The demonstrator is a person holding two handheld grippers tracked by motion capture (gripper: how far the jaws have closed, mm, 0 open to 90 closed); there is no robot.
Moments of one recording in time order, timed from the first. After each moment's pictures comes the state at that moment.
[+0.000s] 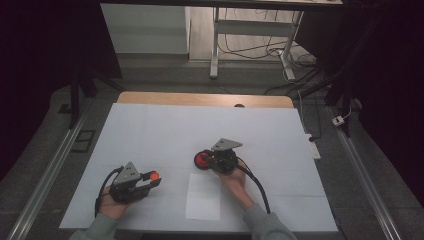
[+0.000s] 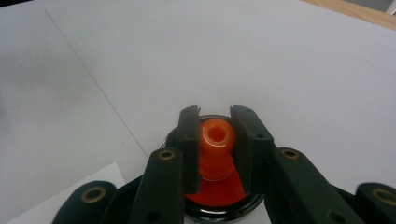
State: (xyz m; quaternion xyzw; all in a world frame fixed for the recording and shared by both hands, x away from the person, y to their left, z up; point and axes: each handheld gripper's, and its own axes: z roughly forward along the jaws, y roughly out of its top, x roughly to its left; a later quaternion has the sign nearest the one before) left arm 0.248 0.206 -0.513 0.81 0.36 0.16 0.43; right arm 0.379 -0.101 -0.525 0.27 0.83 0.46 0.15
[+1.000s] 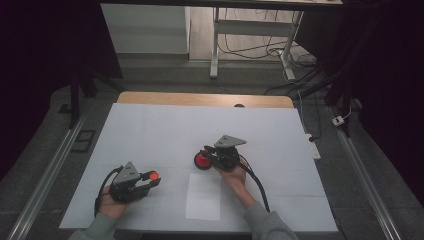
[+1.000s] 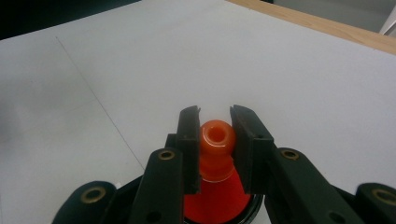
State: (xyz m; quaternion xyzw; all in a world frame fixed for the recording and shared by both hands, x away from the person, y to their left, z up) left arm 0.250 0.208 -0.514 0.81 0.36 0.16 0.43; right arm 0.383 -0.105 -0.514 0.27 0.82 0.49 0.15
